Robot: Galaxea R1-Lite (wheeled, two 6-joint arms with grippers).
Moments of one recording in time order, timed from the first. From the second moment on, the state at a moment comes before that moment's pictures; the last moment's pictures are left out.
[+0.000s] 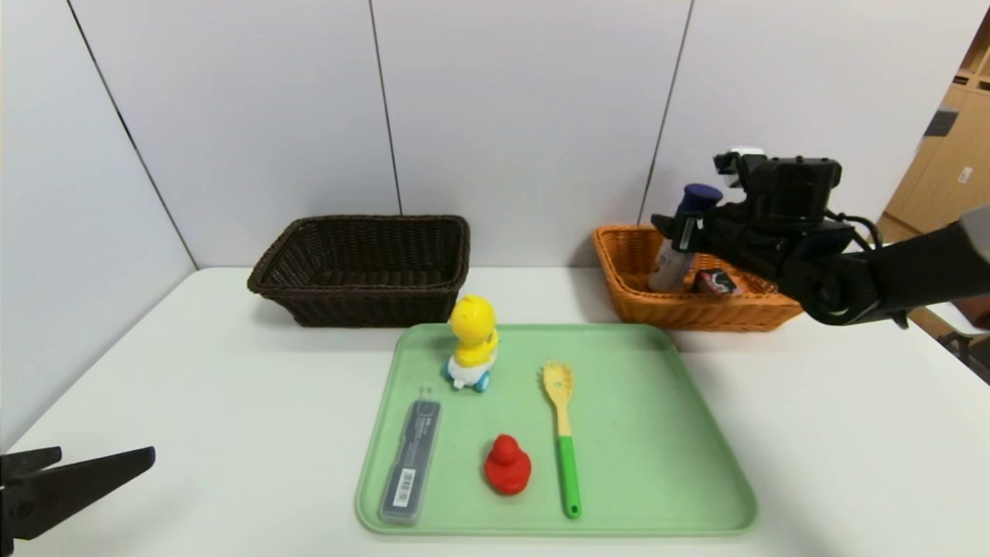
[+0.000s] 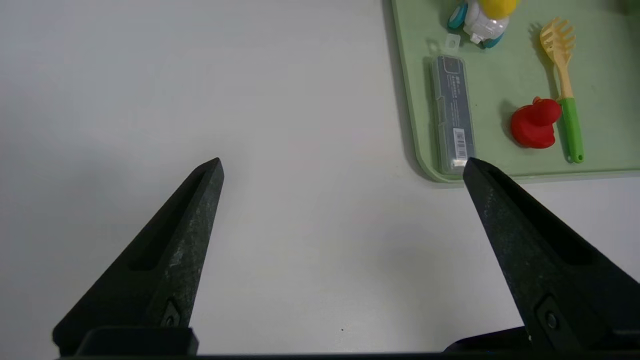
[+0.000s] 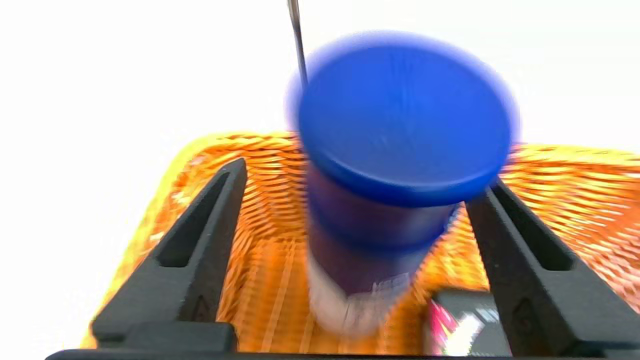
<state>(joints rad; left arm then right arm) -0.06 0.85 -0.77 0.45 -0.19 -0.19 0.15 2.02 -1.27 -0.59 -0.05 0.05</state>
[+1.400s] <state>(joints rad) -0.75 1.59 -1.53 0.96 0.10 -0.56 0.11 1.30 -1.27 0.85 0.13 0.14</state>
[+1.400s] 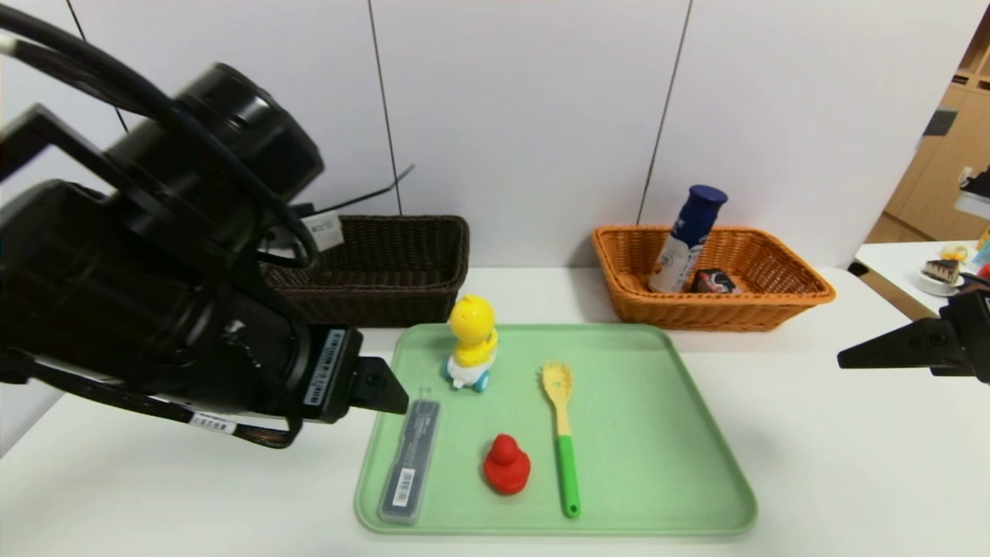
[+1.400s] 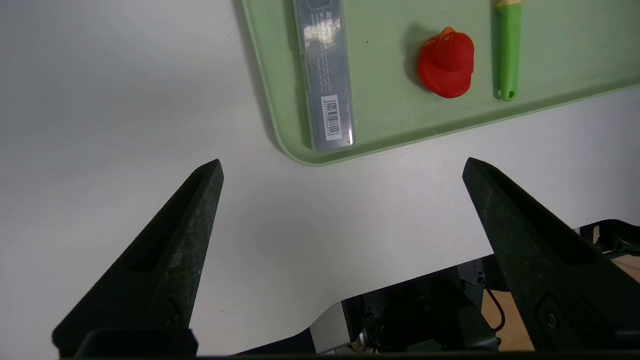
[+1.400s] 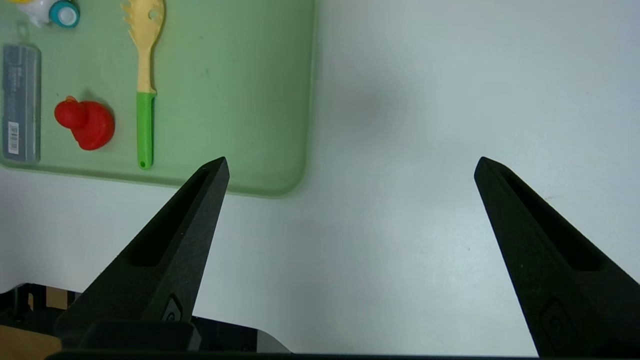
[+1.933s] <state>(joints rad) -0.80 1.85 -1.66 1.04 0.12 -0.68 0.10 1.22 -1.17 0.85 0.13 0.14</state>
